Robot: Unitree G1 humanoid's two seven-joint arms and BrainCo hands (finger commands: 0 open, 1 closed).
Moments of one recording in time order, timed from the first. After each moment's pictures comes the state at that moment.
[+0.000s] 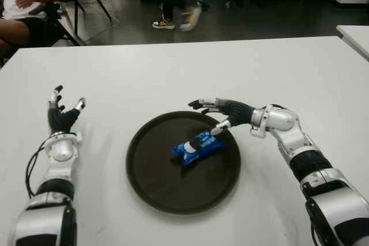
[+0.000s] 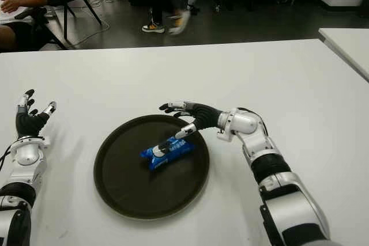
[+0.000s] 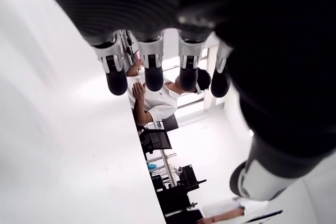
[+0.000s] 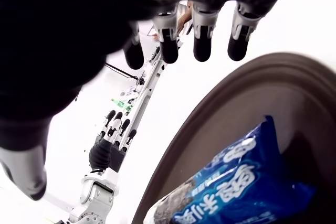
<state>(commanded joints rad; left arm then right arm) -0.50 0.32 0.18 1.13 0.04 -0.51 0.29 -0.60 -0.24 0.19 0.79 -0.02 -0.47 0.78</state>
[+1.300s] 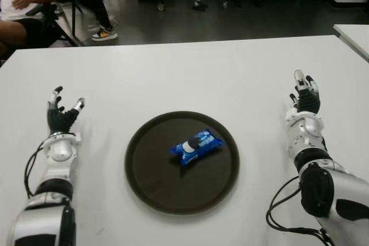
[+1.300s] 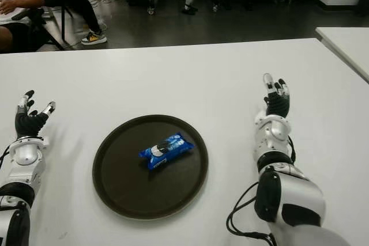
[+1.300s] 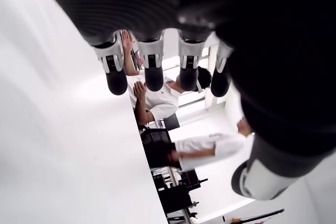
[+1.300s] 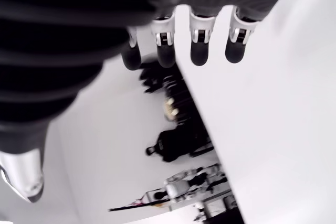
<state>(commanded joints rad) -0.50 0.34 0.18 1.14 0.04 -0.48 0.28 -0.78 -0.16 -0.41 1.30 0.25 -0.38 -0.07</state>
